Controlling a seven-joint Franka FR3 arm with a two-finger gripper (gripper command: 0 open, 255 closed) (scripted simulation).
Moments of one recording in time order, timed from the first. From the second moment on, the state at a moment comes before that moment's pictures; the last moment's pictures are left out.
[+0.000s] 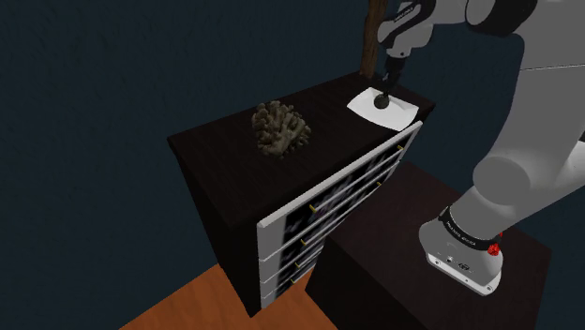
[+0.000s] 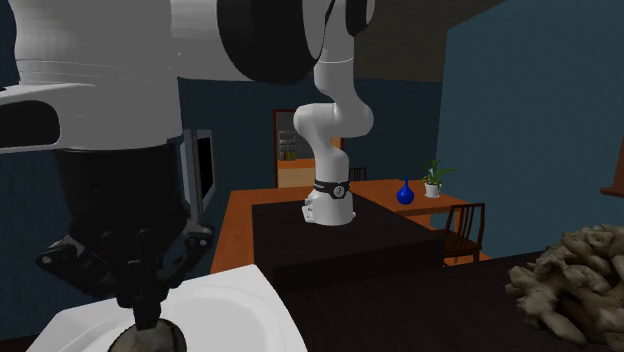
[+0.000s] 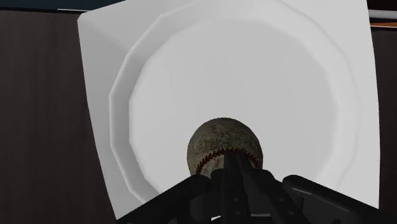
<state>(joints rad) -0.43 0.52 -0.27 -1.71 0.06 2.15 -0.68</state>
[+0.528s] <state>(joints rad) -0.47 0.74 -0.33 -1.44 0.28 1.96 -0.18</state>
